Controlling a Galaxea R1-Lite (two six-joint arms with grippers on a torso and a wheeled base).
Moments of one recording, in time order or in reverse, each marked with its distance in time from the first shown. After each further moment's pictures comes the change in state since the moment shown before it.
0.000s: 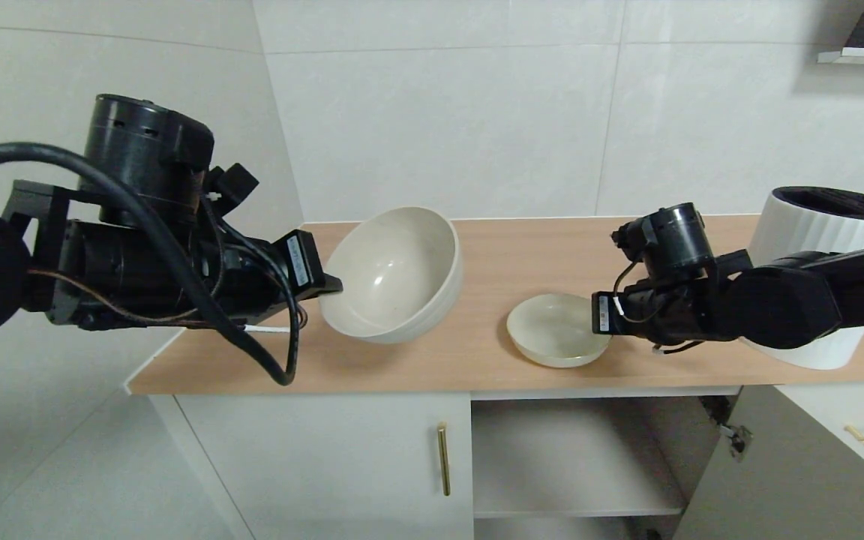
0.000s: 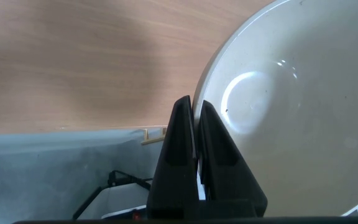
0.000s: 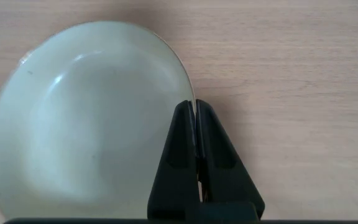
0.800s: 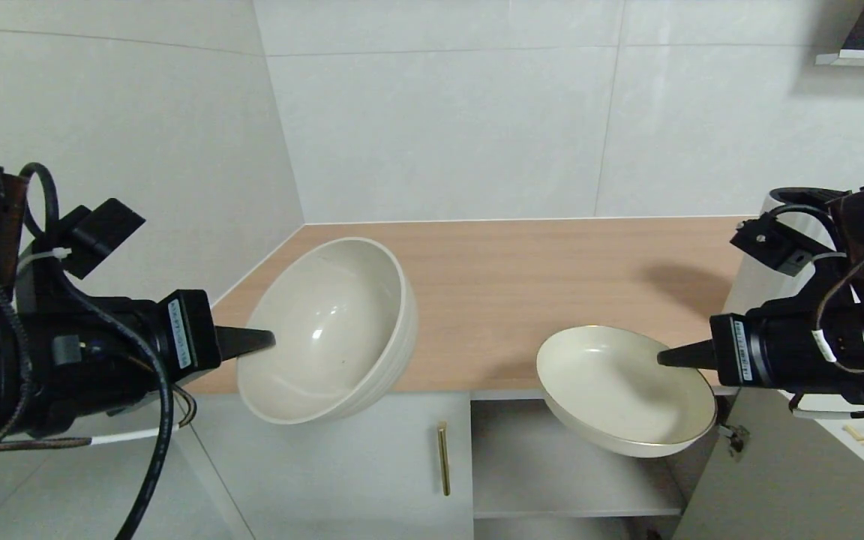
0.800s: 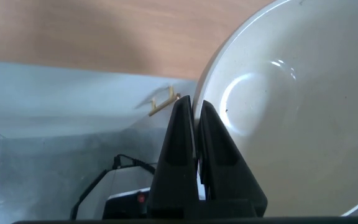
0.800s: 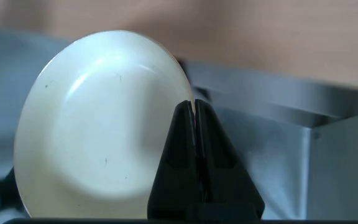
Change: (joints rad) left arm 0.000 -0.306 0.280 0.004 -0.010 0.000; right arm 0.010 -0.490 0.271 0.210 0.366 0.056
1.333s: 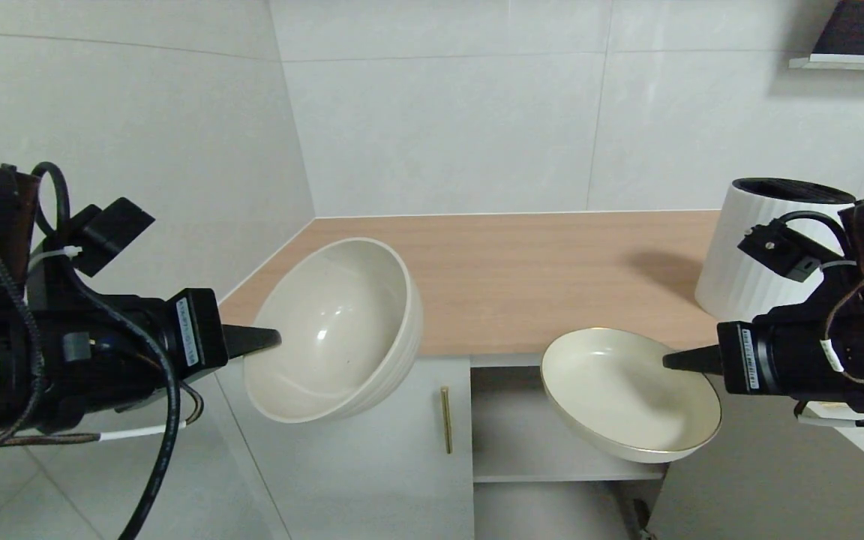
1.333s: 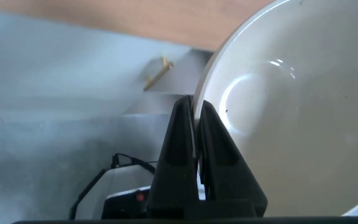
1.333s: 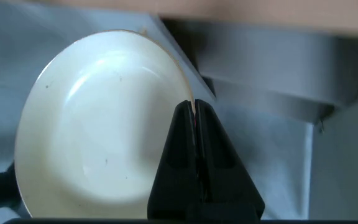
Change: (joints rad) left arm -0.003 0.015 -0.007 -0.007 -0.012 0.010; right arm -0.004 -0.015 0.047 -0.040 -0.003 -0.024
